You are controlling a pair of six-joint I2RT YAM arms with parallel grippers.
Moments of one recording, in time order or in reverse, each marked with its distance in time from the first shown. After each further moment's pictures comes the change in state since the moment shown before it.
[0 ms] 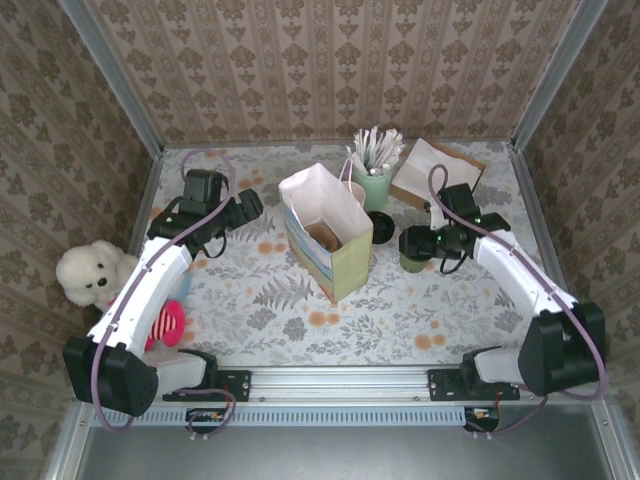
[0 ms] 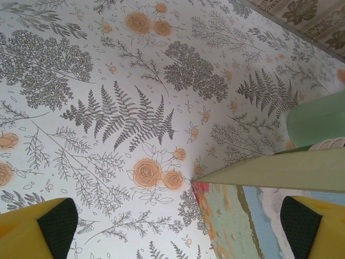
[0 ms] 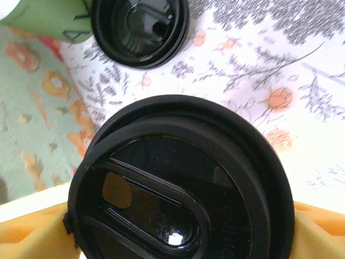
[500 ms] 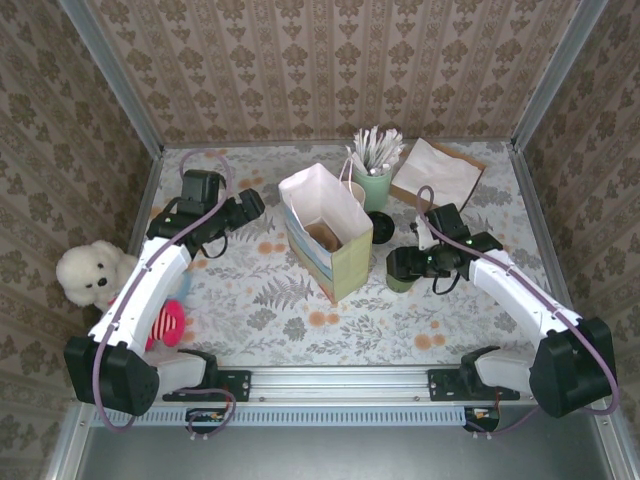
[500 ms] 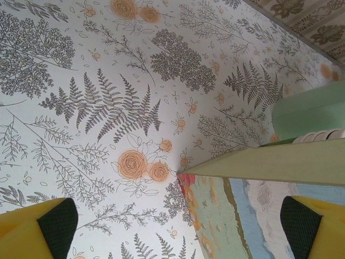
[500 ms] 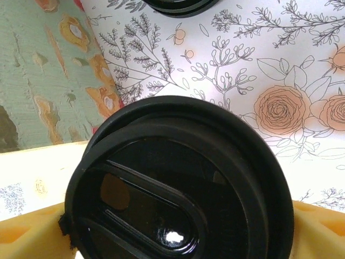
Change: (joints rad) left arm 0.013 0.001 -0.013 0.014 0.065 -0.027; right arm 0.093 -0.038 -0.087 0.031 -0.029 0.034
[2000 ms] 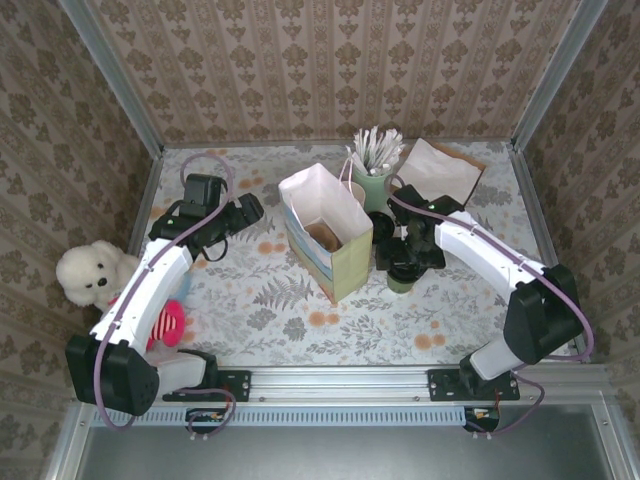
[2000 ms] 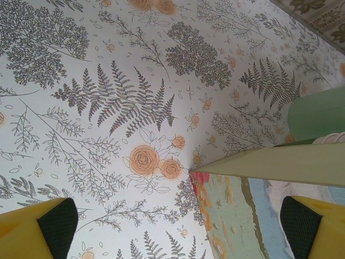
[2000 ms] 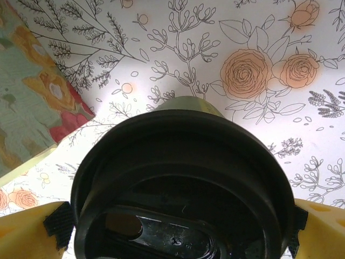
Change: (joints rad) left arm 0.001 0.000 -0.034 0.000 -0.027 -0.014; right arm 0.154 0.307 0.356 -0.374 0.239 0.156
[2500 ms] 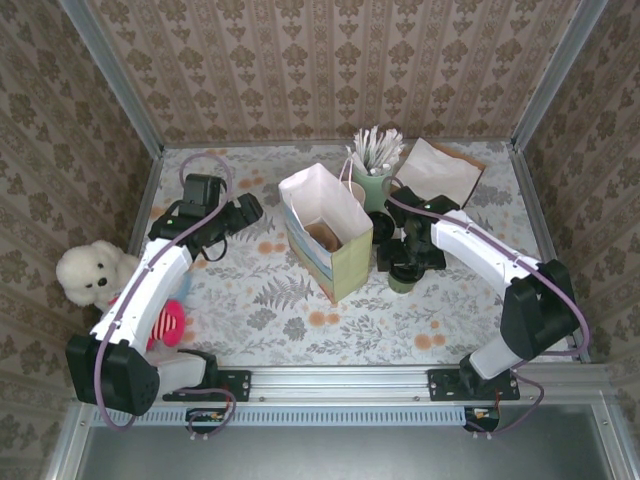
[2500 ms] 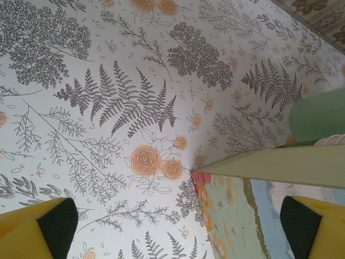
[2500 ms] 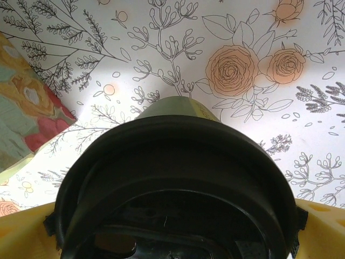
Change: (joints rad) left arm 0.006 0.000 -0.004 0.000 0.000 0.000; right arm 0.006 0.024 0.001 -0.009 0.041 0.026
